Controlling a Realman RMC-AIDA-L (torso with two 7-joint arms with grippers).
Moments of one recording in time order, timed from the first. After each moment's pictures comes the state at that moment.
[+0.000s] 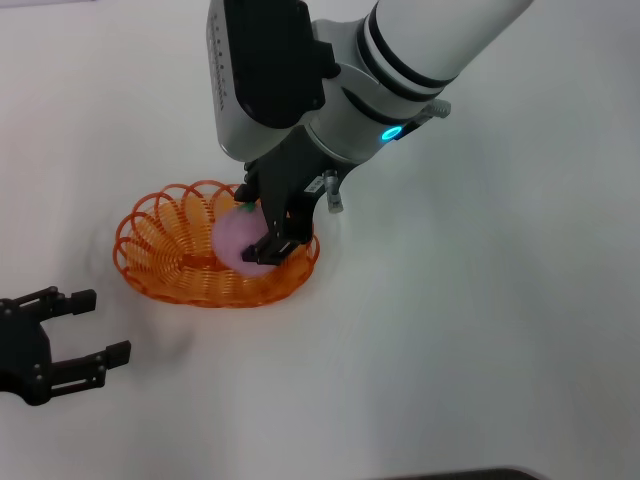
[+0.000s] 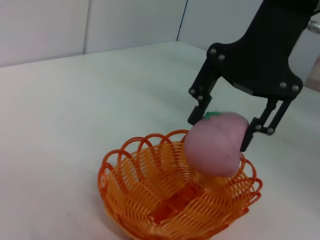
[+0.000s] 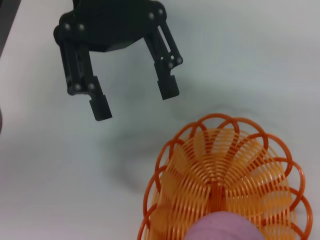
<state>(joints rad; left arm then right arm) -0.24 -2.17 0.44 0.90 2.31 1.76 -1.23 0.91 2.11 -1.73 -1.06 -2.28 -1.31 2.09</state>
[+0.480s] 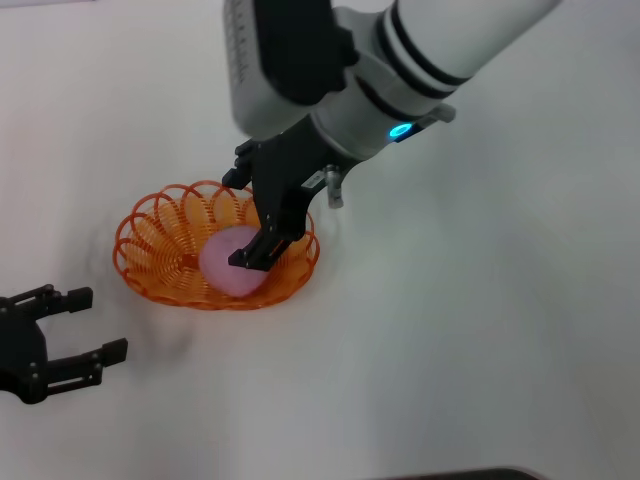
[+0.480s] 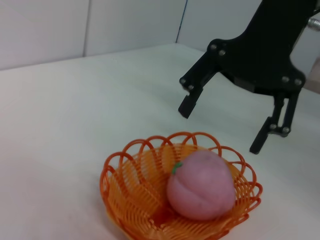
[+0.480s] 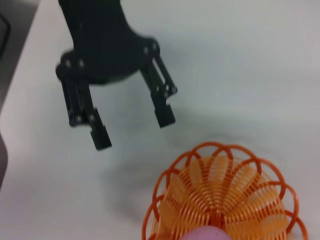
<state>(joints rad) -0.24 -2.17 0.42 0.91 2.31 1.77 -1.23 0.86 2.10 -1.69 -1.08 -2.18 -1.29 2.05</state>
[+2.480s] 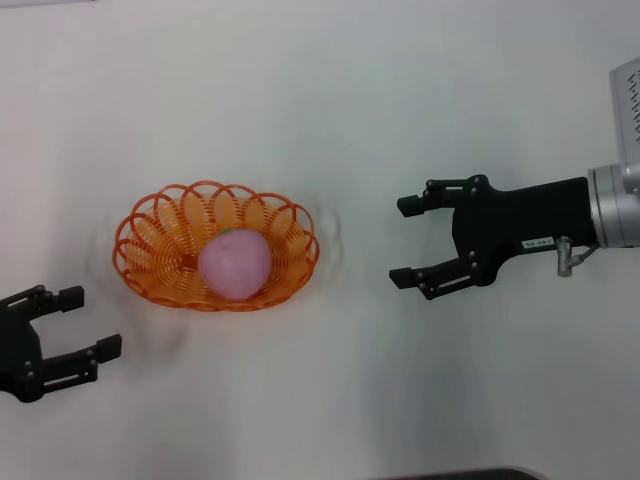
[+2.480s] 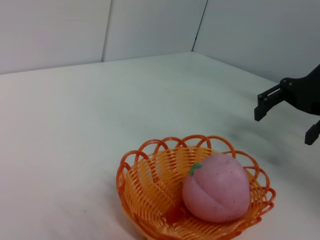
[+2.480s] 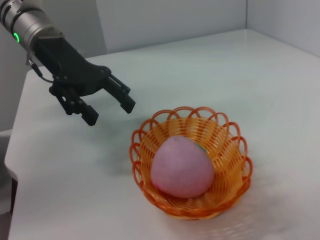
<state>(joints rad) -0.24 -2.17 0.38 0.88 2.31 1.76 -1.22 0.40 2.08 -1.04 -0.82 -2.00 -1.50 1.32</state>
